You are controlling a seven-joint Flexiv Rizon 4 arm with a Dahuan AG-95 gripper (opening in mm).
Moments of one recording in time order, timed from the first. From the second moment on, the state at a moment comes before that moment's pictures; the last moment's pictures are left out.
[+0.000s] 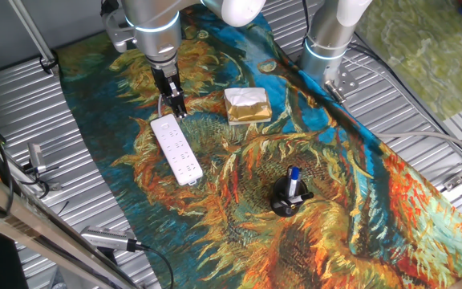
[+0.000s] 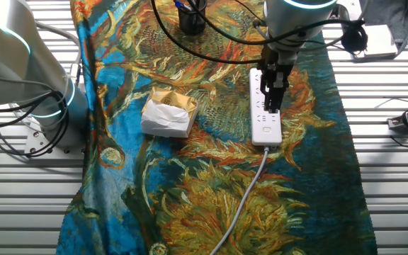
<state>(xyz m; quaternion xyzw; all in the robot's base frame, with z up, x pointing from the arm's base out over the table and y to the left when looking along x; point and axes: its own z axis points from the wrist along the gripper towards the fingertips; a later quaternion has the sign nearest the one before) 0.500 0.000 0.170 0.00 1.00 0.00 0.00</state>
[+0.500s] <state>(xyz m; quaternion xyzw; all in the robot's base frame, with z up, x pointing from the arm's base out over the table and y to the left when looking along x) 0.500 0.000 0.170 -0.02 1.00 0.01 0.00</state>
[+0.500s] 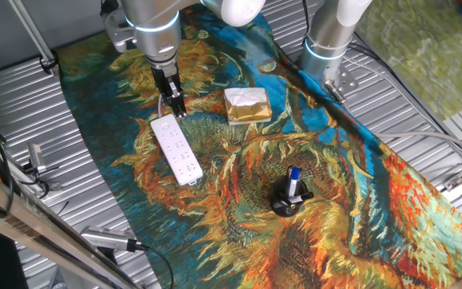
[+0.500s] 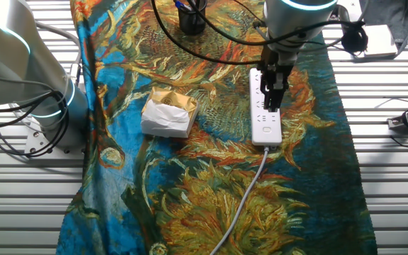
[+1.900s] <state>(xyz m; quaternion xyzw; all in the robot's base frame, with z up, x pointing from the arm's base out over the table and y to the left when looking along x) 0.500 0.000 0.170 -0.10 1.00 0.01 0.00</state>
